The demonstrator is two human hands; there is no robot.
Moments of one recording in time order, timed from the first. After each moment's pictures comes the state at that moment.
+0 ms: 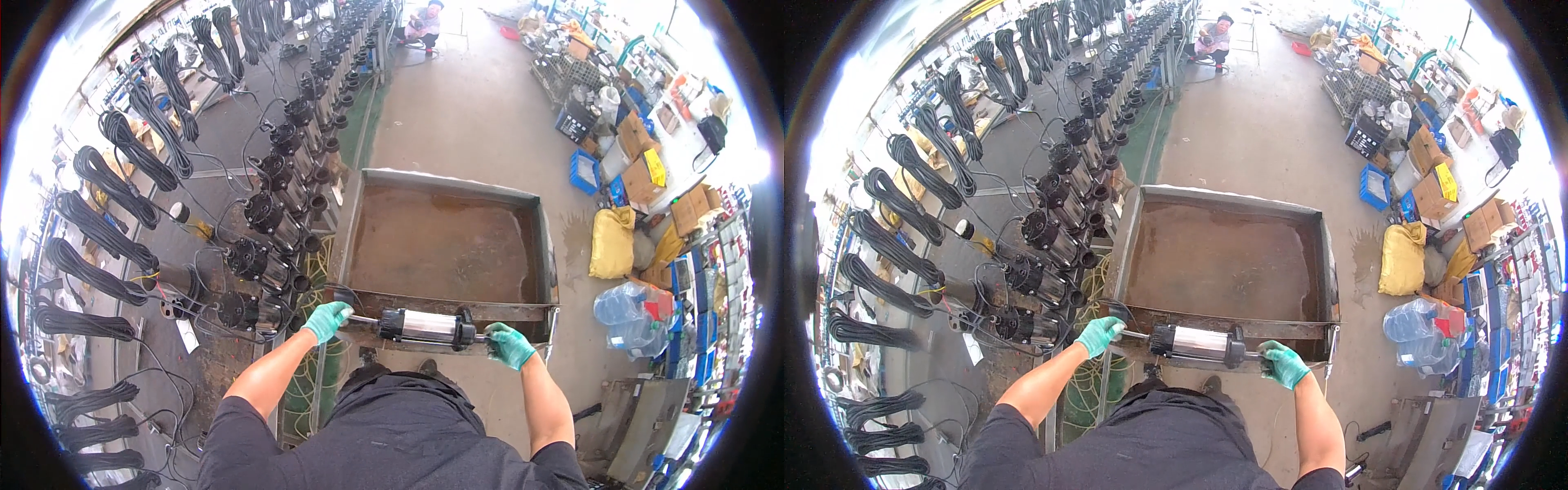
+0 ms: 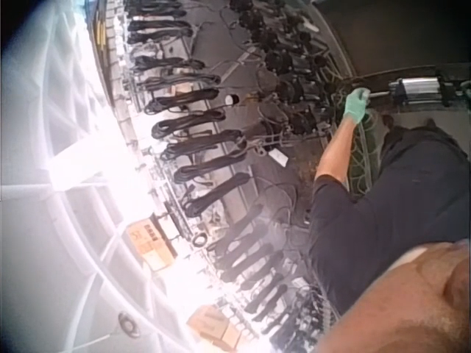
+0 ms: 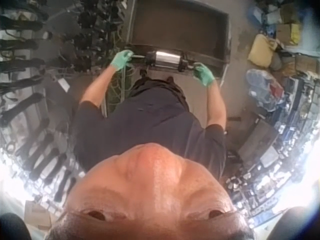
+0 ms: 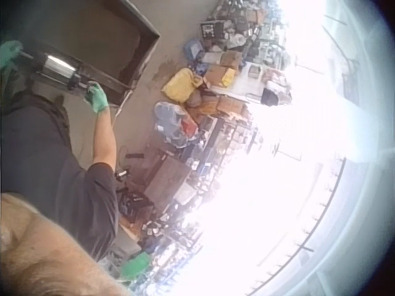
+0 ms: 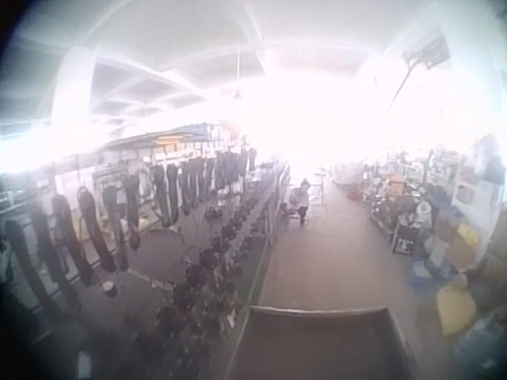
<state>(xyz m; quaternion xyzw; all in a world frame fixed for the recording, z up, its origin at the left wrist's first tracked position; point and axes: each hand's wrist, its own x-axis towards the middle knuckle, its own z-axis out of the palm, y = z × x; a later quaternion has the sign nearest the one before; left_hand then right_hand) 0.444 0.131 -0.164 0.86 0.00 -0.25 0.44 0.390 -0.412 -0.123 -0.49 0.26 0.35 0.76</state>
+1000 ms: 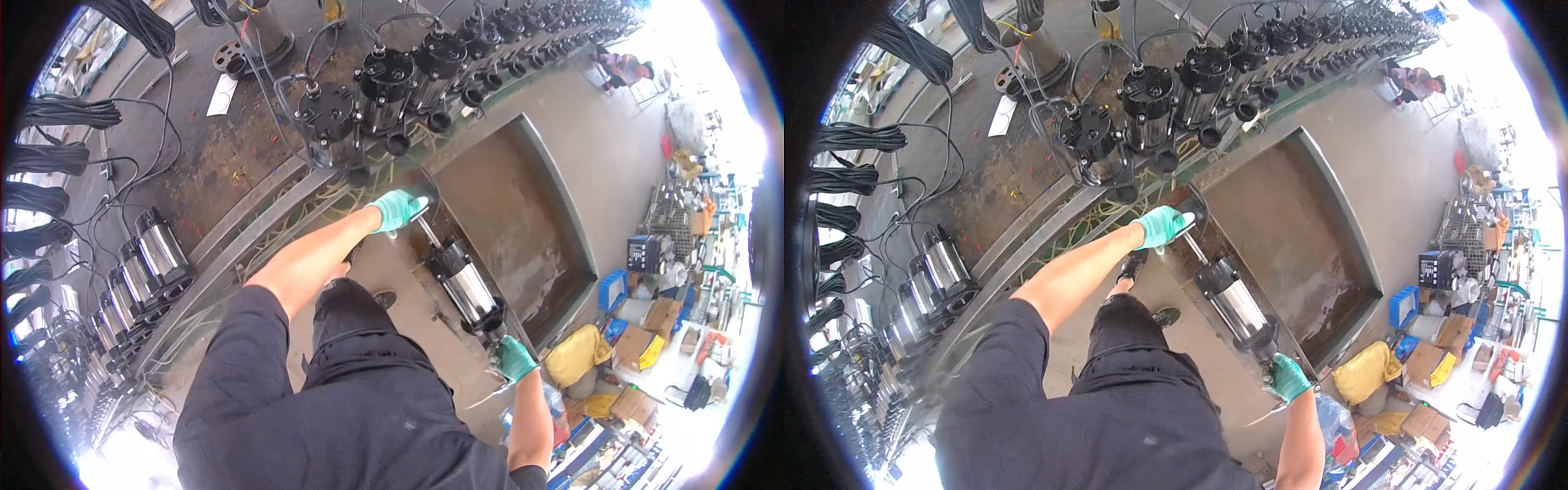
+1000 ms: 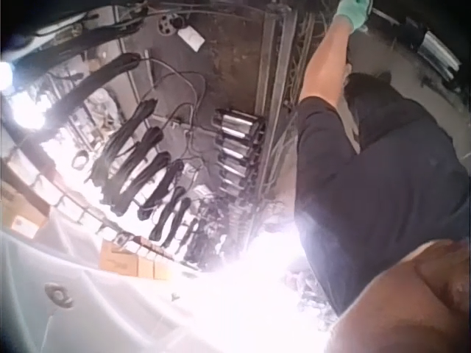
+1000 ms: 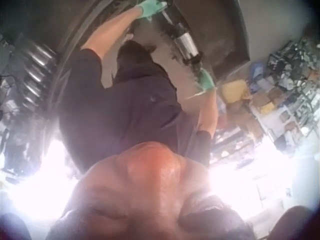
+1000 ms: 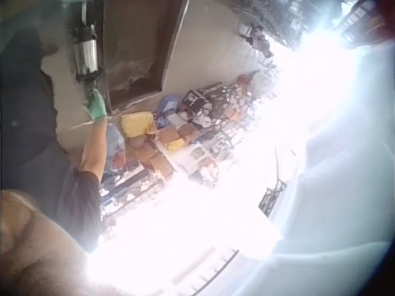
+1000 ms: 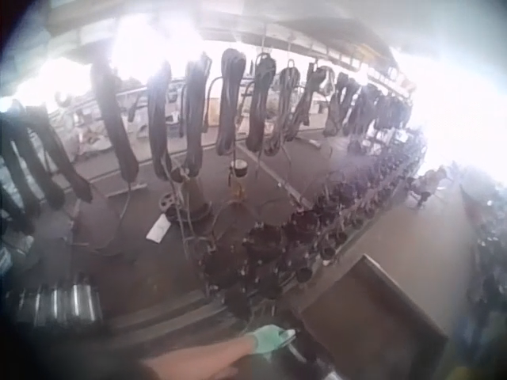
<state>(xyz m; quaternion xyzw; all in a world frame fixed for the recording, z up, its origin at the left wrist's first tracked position) 0.418 0.105 -0.172 0.72 0.22 -0.19 0.63 0.460 -0.446 -0.136 -0.51 0.35 0.60 0.52</state>
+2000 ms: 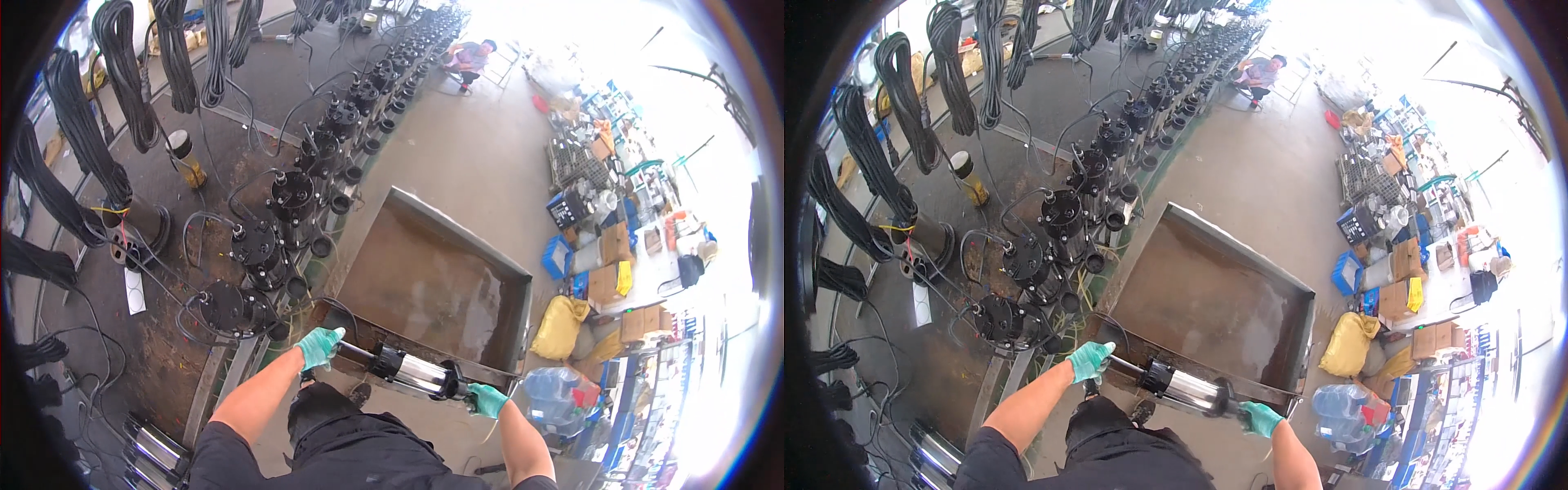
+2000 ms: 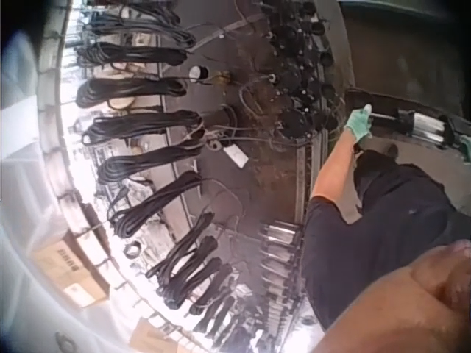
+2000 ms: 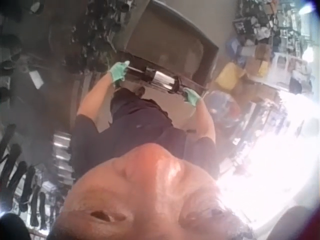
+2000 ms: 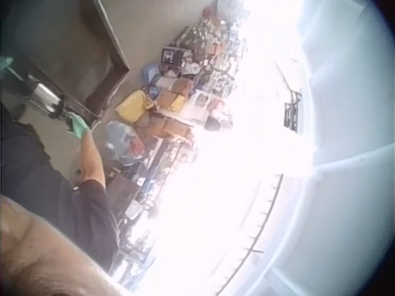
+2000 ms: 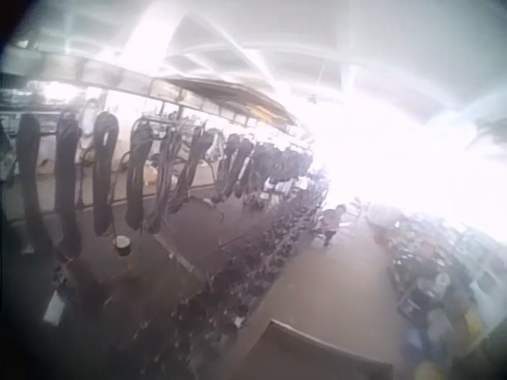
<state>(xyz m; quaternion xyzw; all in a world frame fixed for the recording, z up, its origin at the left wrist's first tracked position) 0.429 0.125 -0.178 0.51 0.24 -0.36 0.74 0.440 -0.414 -0.115 -0.57 0.40 0.51 0.50</state>
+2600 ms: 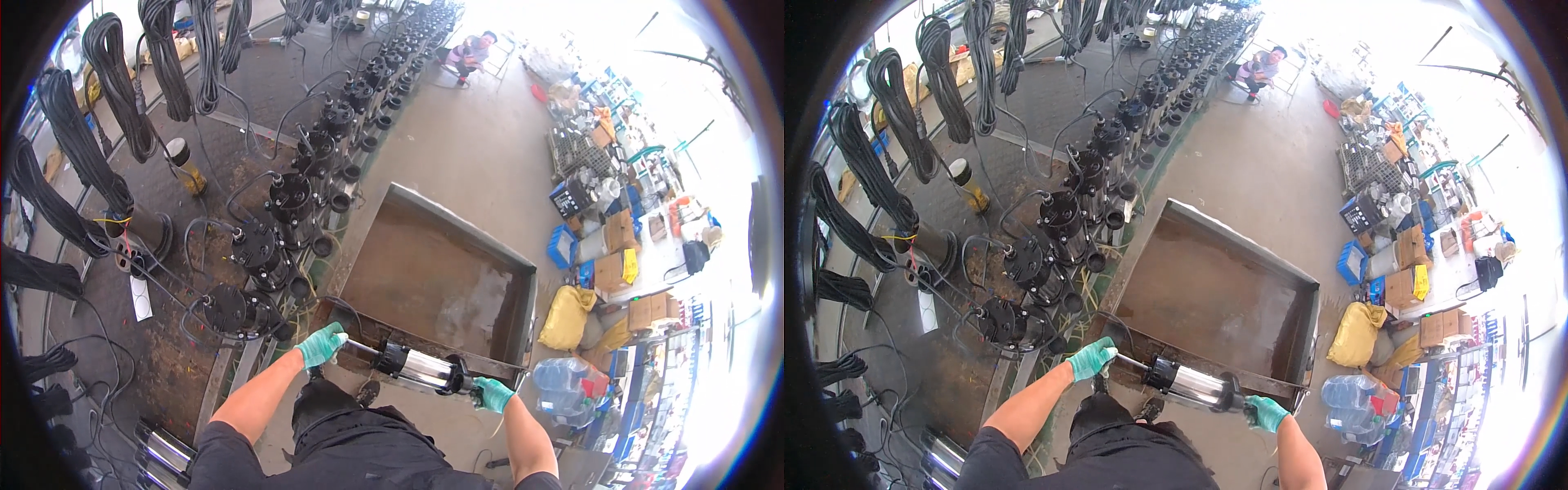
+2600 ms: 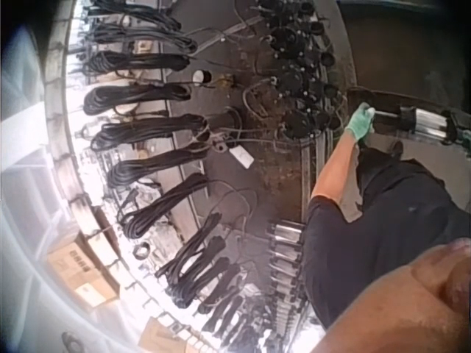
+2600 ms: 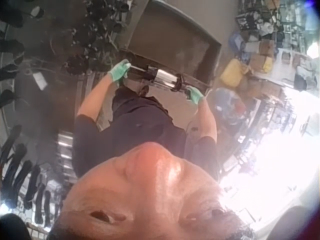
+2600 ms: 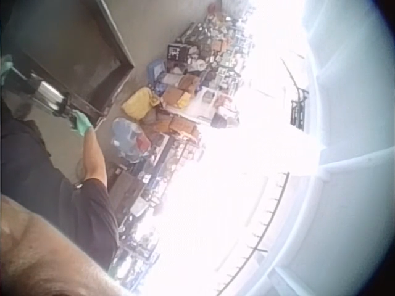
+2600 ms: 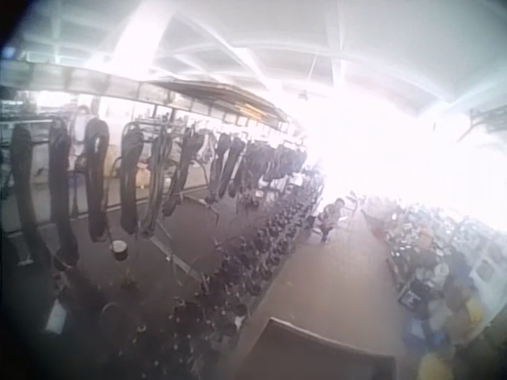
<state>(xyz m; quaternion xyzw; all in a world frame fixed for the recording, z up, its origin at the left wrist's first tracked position) 0.417 0.130 -0.203 0.62 0.10 -0.29 0.73 0.435 -0.413 -0.118 -0.56 0.41 0.50 0.52</state>
